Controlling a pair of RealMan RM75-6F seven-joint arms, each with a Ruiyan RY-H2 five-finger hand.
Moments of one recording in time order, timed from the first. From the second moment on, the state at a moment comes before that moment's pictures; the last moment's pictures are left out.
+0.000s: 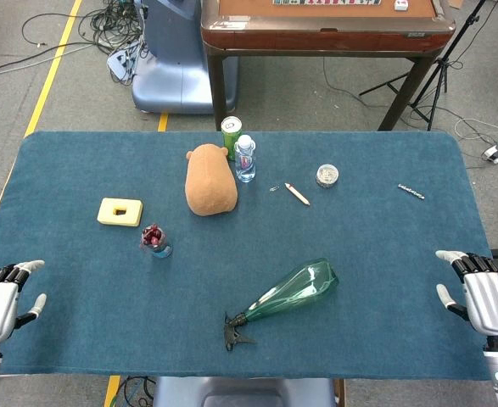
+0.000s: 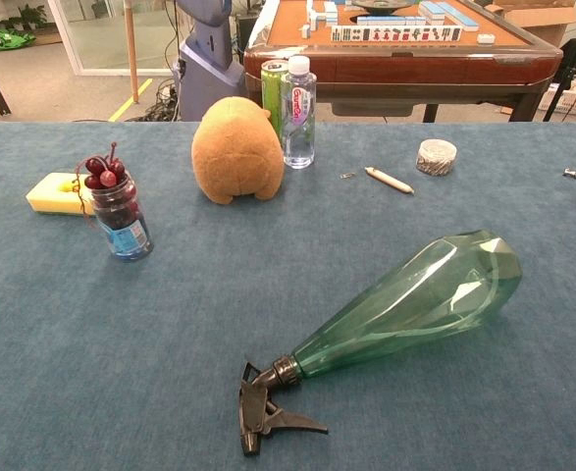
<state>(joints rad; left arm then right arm) -0.11 -1.16 -0.07 -1.62 1.46 1.48 0.17 0.07 -1.12 0.06 -1.62 -1.51 1.51 -0.11</state>
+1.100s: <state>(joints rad) -0.09 -1.13 -0.06 -1.67 1.49 1.52 0.17 0.35 -1.07 0.01 -1.77 -1.82 1.19 -0.09</state>
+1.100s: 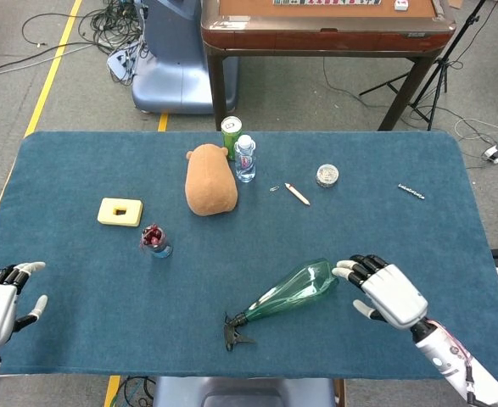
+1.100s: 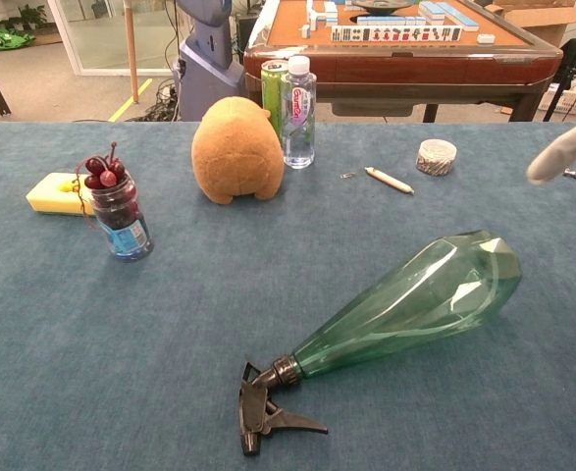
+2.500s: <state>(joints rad) -0.06 -1.13 -0.05 -1.65 1.47 1.53 0.15 0.76 -1.43 0.04 -1.68 -1.67 0.68 -0.57</state>
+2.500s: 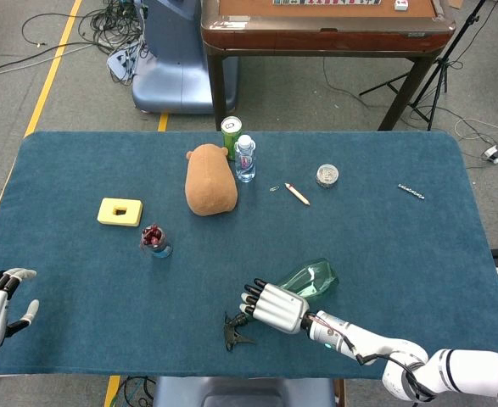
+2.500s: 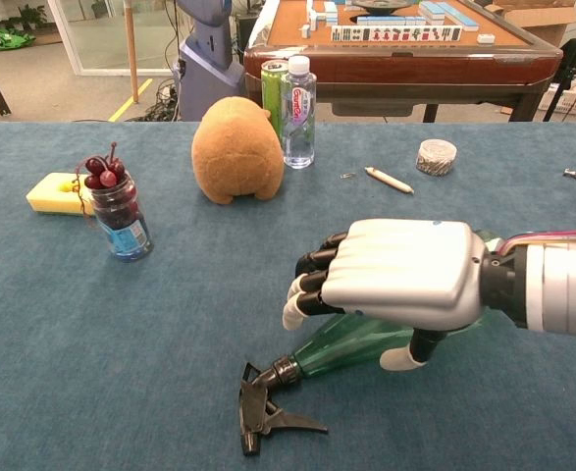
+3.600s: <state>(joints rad) -0.07 -1.13 -0.05 -1.65 1.48 1.52 0.15 0.70 -1.46 0.12 -1.60 -1.47 0.92 -0.41</state>
